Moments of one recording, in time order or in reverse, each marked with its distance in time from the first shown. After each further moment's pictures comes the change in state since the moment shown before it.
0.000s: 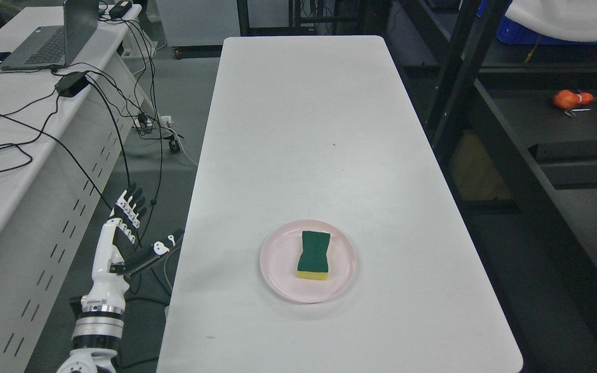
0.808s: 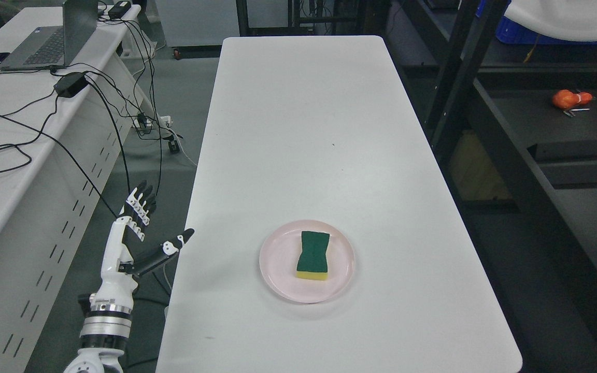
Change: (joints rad) left arm -0.011 0.006 -0.026 0.009 -0.012 -0.076 -0.031; right arm 0.000 0.000 0.000 0.000 0.000 0.000 0.000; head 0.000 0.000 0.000
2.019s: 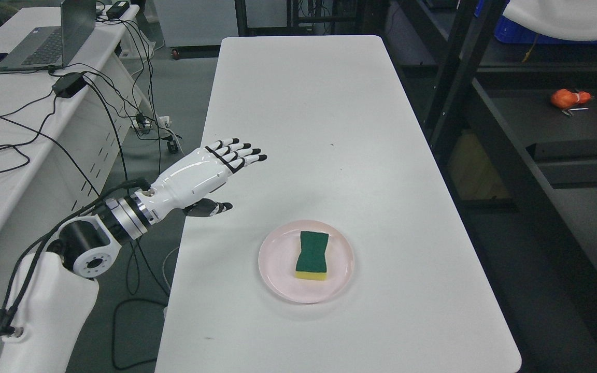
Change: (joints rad) left arm -0.573 0.309 -0.287 0.426 -0.993 -0.690 -0.164; right arm 0.000 0.000 0.000 0.000 0.000 0.000 -0.001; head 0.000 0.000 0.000
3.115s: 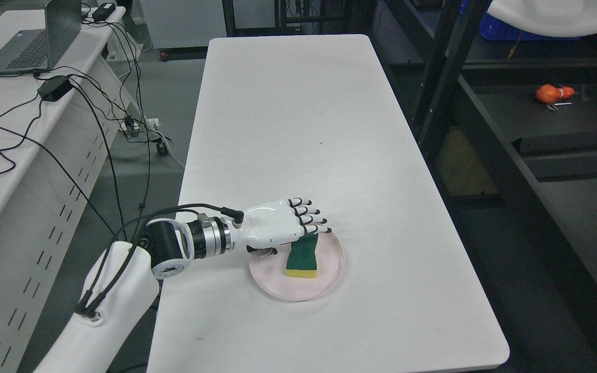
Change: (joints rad) left arm -0.086 -0.063 -0.311 0.059 -0.243 -0.014 -0.035; right arm 0.000 0.000 0.000 0.000 0.000 0.000 0.000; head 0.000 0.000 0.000
